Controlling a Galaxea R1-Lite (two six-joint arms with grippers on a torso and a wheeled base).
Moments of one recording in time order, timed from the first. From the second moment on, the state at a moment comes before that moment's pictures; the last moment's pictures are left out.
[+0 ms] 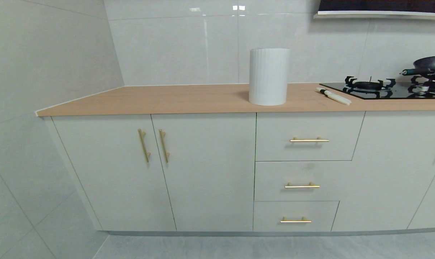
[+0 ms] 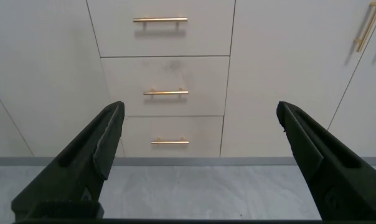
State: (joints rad) left arm 0.00 0.00 0.00 0.00 -0.03 0.03; right arm 0.00 0.00 0.00 0.00 -0.02 -0.01
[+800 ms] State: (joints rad) left arm 0.00 0.00 0.00 0.00 -0.03 0.02; right arm 0.00 0.00 0.00 0.00 -0.02 -0.01
